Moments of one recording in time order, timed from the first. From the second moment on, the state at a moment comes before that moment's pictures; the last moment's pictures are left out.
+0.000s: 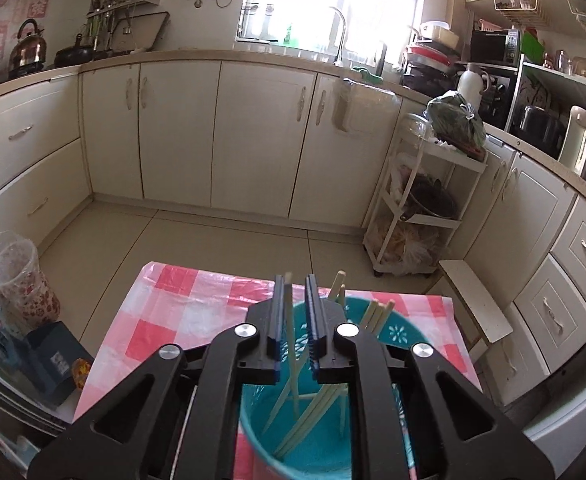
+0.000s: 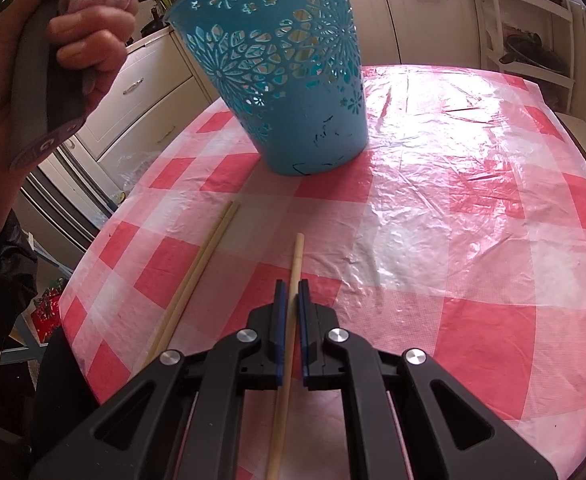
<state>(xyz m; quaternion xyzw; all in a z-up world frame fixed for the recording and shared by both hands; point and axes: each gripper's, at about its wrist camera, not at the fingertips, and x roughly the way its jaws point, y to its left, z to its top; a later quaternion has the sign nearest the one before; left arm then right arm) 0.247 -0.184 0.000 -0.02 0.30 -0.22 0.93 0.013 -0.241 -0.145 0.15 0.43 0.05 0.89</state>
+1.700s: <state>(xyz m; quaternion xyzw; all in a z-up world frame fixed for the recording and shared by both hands) 0.134 -0.043 -0.069 0.06 0.36 -0.11 0.93 -0.011 -0.254 -0.042 0.20 0.30 0.11 0.92</state>
